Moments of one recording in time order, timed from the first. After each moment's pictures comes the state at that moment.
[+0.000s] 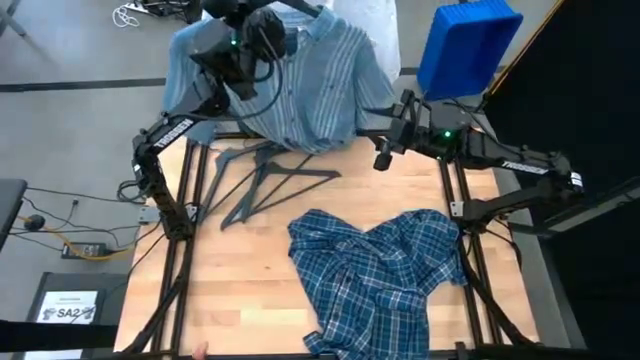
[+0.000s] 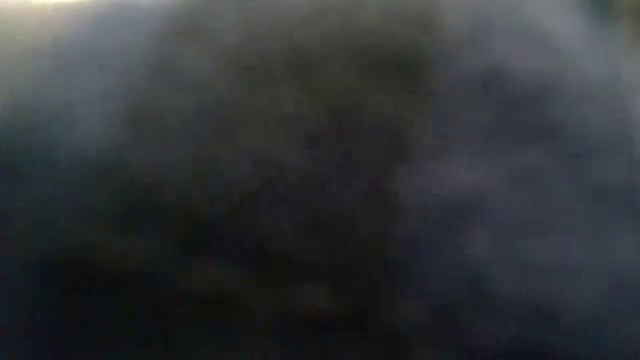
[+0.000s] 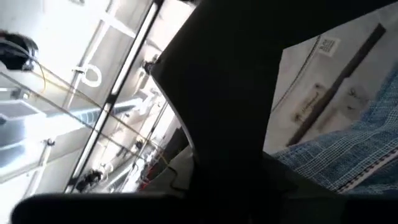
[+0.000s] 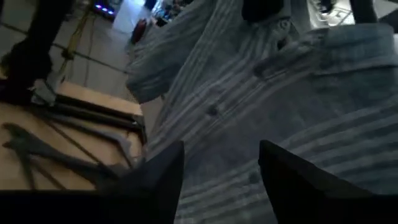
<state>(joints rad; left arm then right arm) 0.50 1.69 2.17 -0.04 -0.95 1.34 -0.23 1.15 1.23 -0.13 0.29 -0.57</state>
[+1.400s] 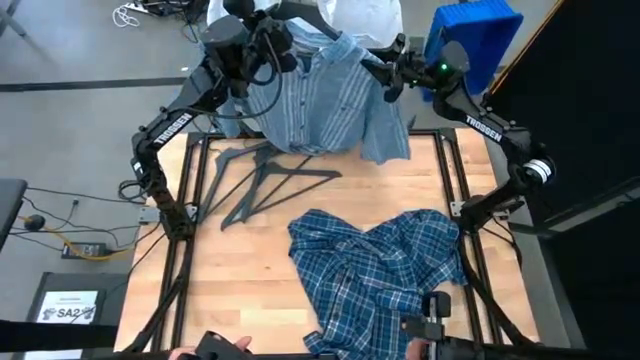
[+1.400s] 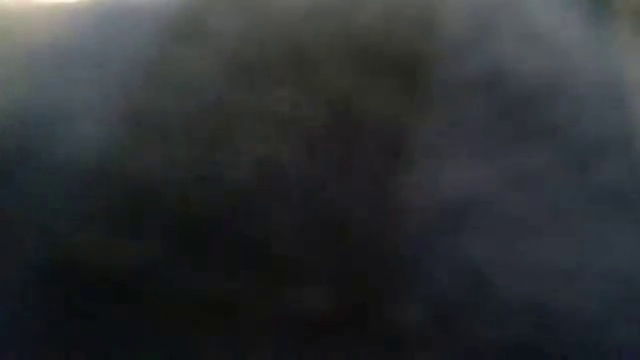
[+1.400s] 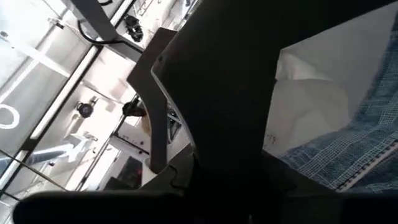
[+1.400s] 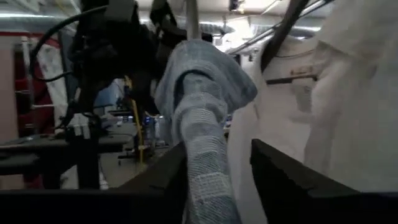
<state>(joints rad) 0.52 1.70 2.17 -0.33 -0.63 1.05 -0.92 1.47 1.29 0.56 -0.72 0.27</state>
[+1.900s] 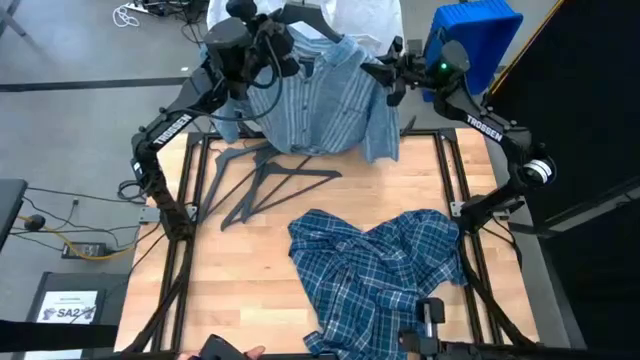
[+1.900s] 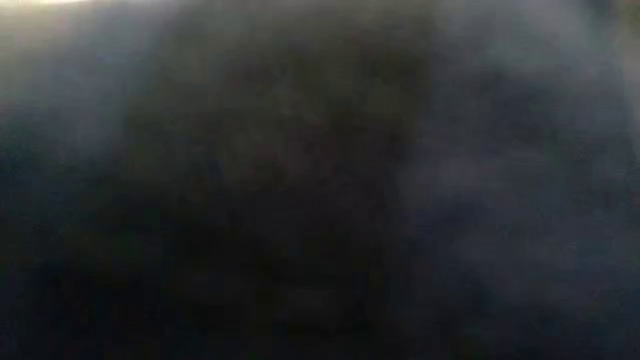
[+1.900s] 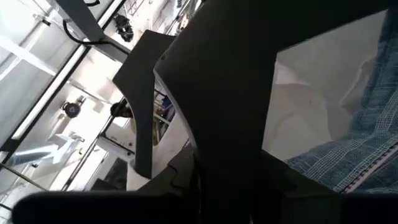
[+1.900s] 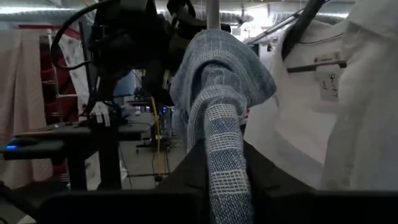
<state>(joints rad) 0.50 1.70 2.17 -0.36 -0.62 1.00 -0.91 1.47 1.29 0.55 -0.80 0.25</state>
